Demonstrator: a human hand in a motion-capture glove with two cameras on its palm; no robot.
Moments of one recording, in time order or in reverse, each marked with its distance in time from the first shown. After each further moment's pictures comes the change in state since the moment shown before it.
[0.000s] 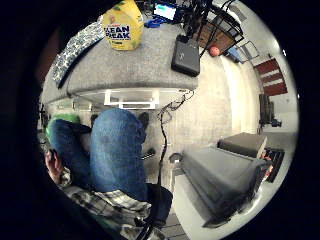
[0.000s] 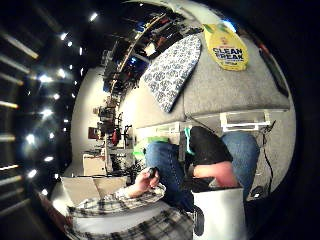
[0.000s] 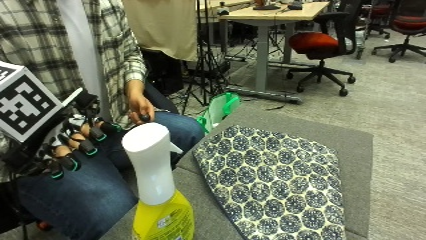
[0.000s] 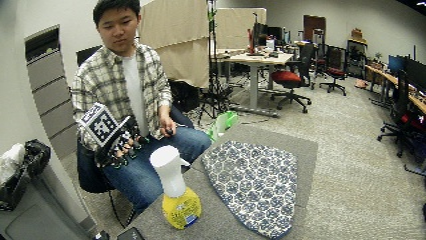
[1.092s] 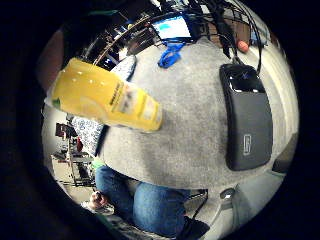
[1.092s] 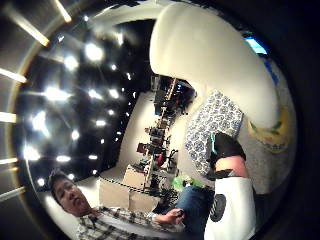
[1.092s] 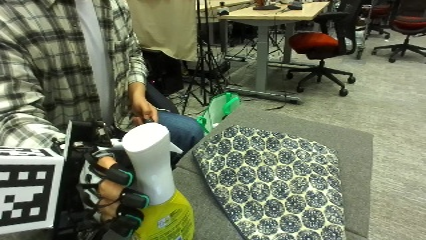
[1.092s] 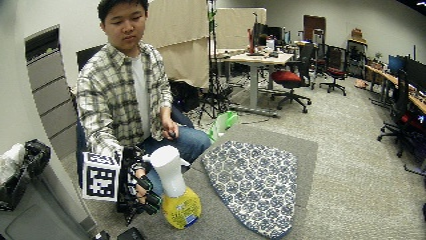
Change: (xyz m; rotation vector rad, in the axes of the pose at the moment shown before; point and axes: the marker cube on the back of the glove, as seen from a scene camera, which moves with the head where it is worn) arm 0.045 -0.161 0.008 0.304 -0.612 0.055
